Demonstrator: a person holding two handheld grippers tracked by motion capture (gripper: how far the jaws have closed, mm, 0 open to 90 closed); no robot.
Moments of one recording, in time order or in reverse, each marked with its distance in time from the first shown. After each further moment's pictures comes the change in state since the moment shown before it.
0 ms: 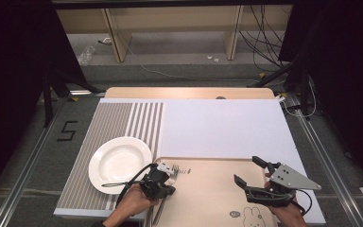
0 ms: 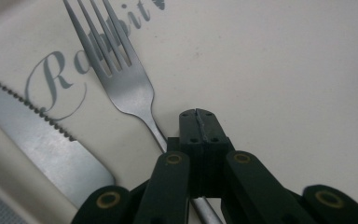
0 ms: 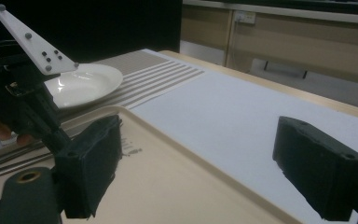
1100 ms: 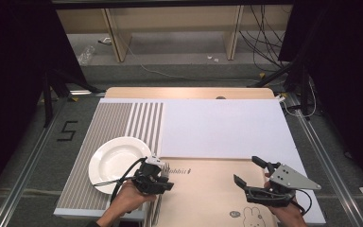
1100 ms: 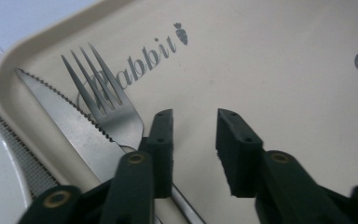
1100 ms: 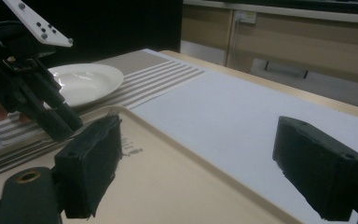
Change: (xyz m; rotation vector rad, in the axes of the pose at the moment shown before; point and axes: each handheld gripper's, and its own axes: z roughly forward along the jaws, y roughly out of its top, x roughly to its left) left arm 0.012 0.001 -0.024 -0.117 -0.015 -0.096; right arm 0.000 0.000 0.001 -0.001 0.002 0.001
